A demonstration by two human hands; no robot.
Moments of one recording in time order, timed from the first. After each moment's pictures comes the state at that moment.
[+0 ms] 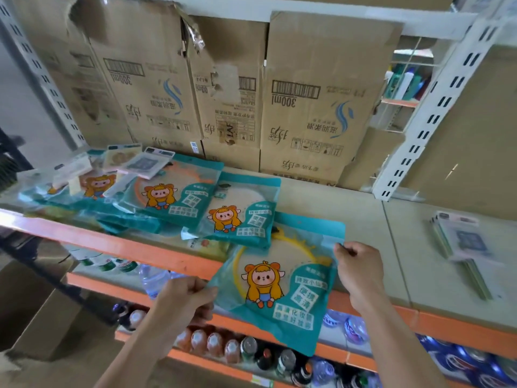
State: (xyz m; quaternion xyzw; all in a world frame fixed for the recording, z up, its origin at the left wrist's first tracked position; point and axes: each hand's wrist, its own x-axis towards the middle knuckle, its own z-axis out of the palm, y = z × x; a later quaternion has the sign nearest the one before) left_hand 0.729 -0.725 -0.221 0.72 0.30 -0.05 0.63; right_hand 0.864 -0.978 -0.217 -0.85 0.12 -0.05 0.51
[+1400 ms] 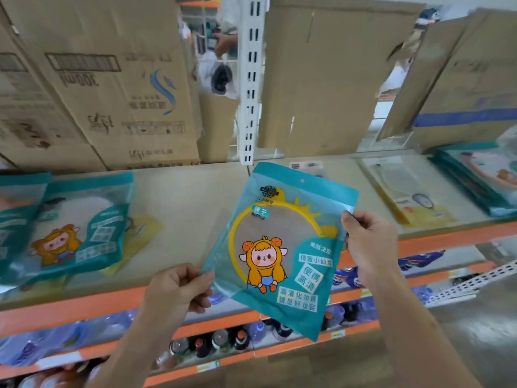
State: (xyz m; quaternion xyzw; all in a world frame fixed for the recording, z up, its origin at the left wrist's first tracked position) left_hand 0.799 -0.920 -0.211 0.70 0.16 -0.11 0.69; right_hand 0.833 -1.202 -0.180 -0.73 0.25 -0.18 0.61
